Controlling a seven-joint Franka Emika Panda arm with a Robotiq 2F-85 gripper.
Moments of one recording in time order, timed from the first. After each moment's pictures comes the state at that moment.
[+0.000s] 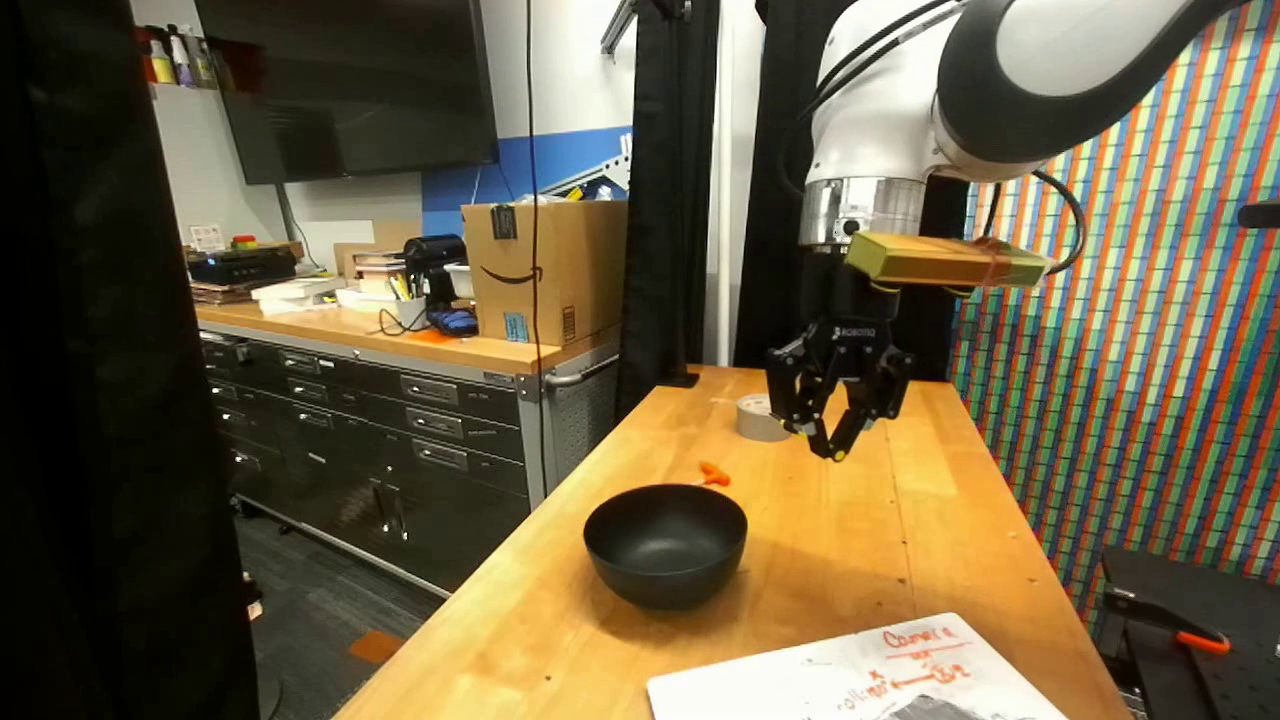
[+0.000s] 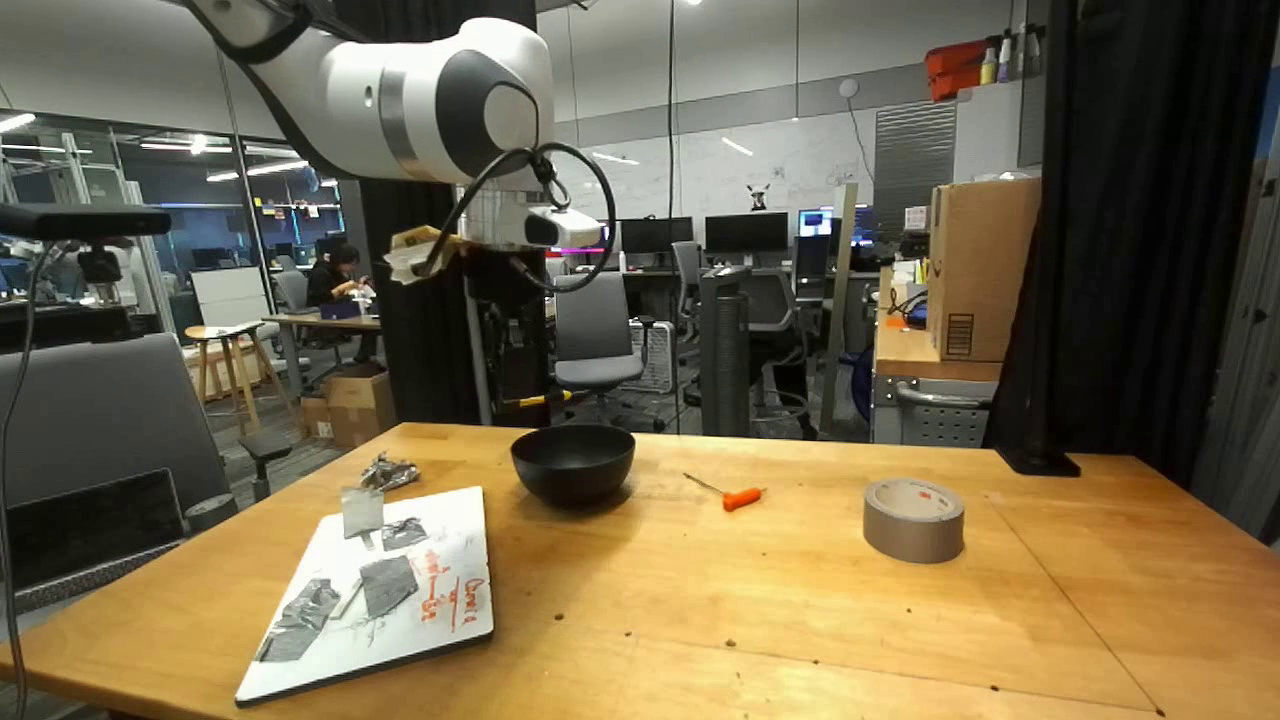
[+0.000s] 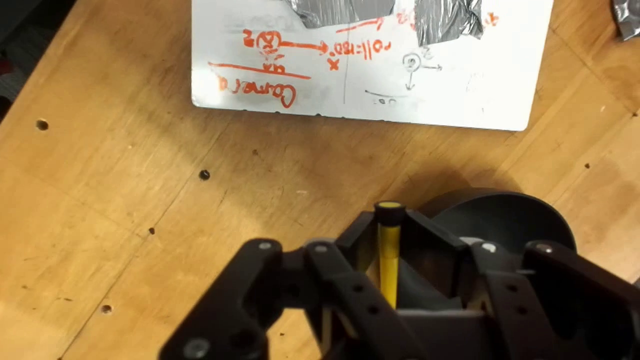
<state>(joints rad) 0.12 -0.08 0.17 -2.26 0.16 2.23 0.86</state>
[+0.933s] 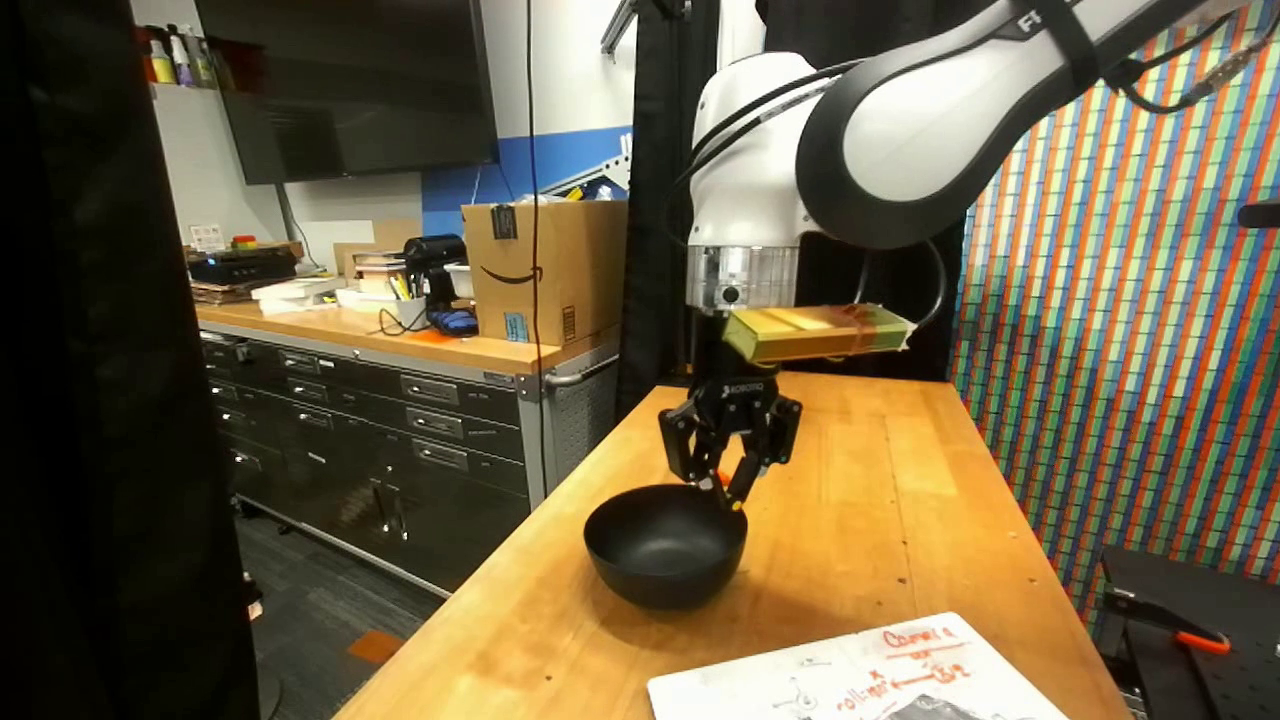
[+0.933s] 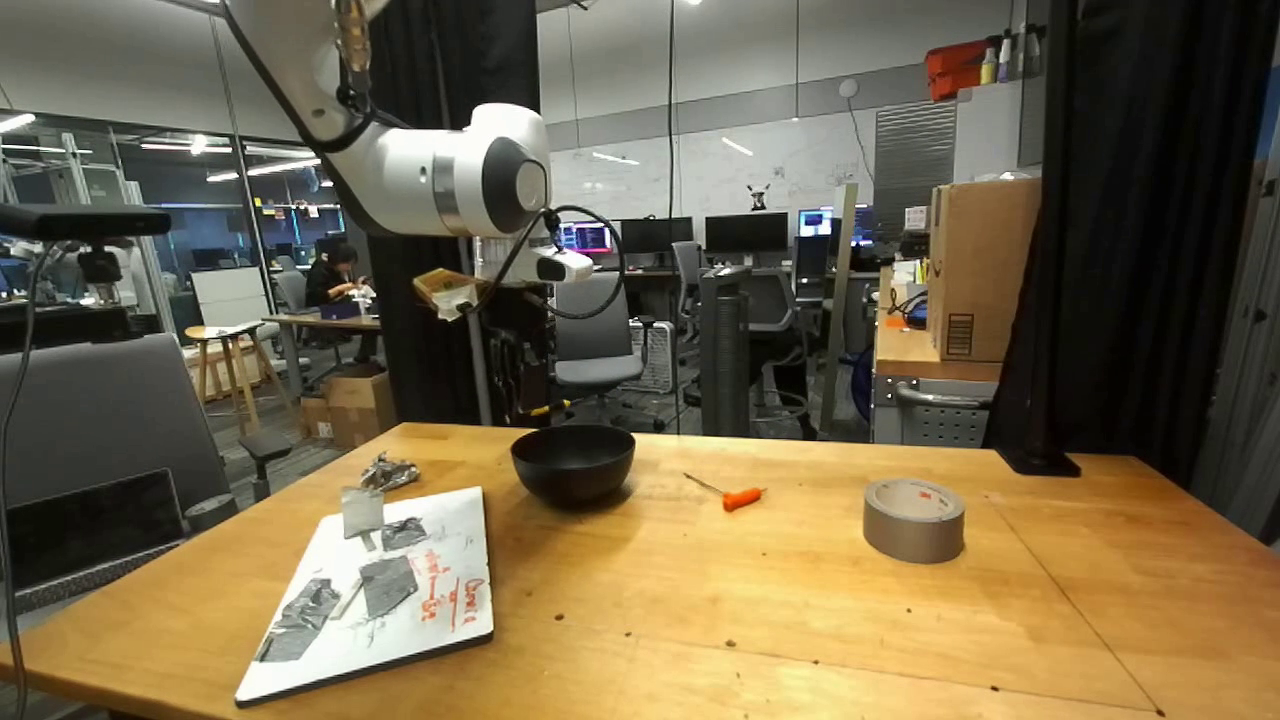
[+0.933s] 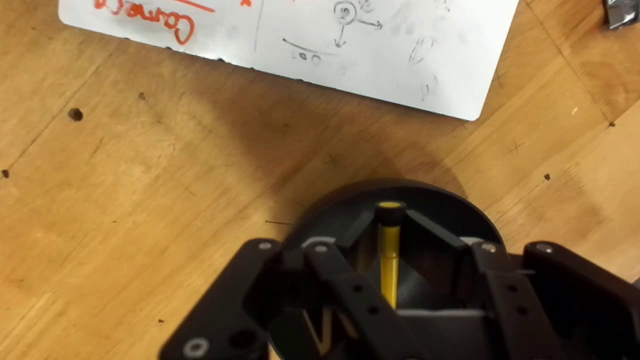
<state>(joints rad) 0.18 0.23 0.18 -1.98 0.04 2.25 0.86</state>
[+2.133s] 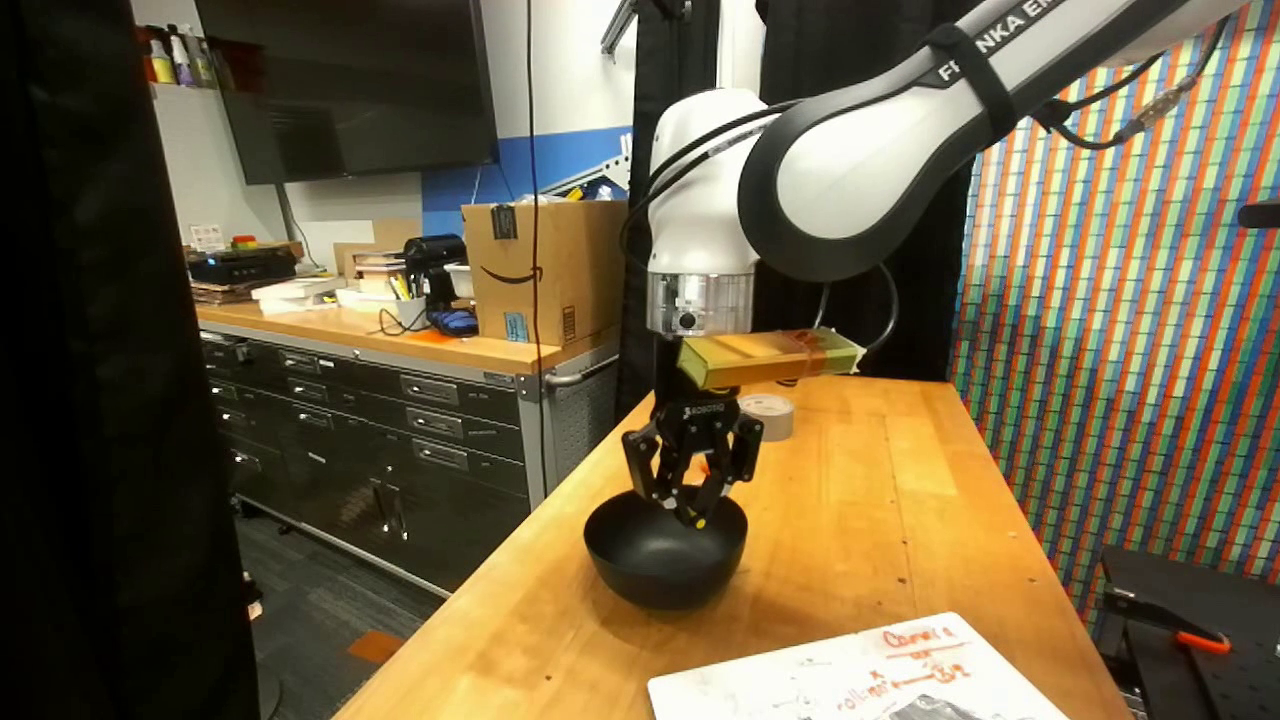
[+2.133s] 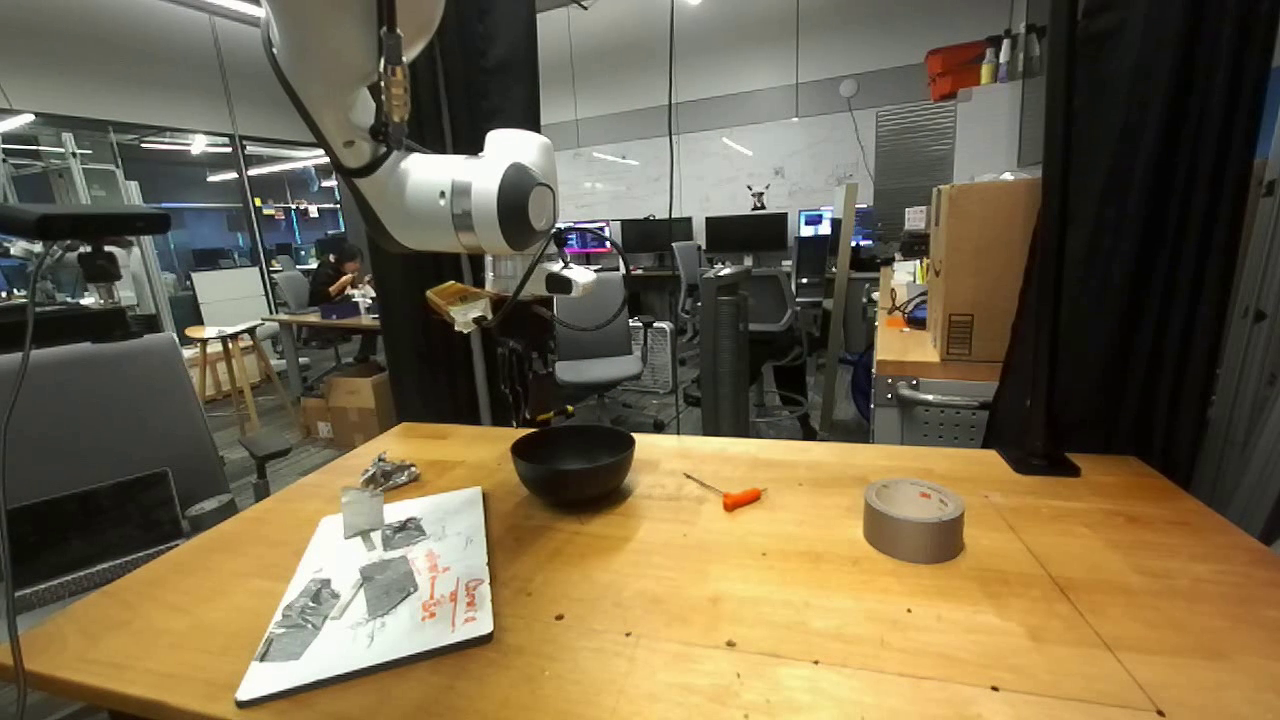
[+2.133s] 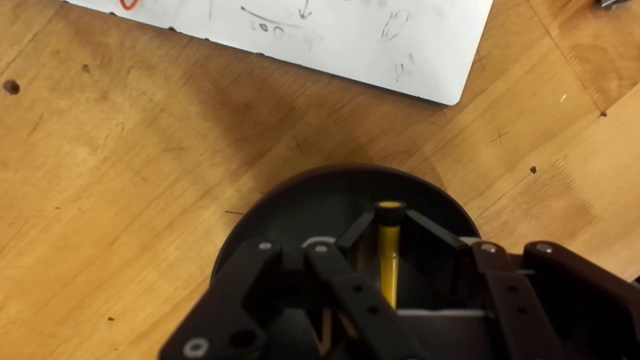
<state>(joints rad) 0.22 0.34 0.15 -1.86 0.04 2.24 0.85</state>
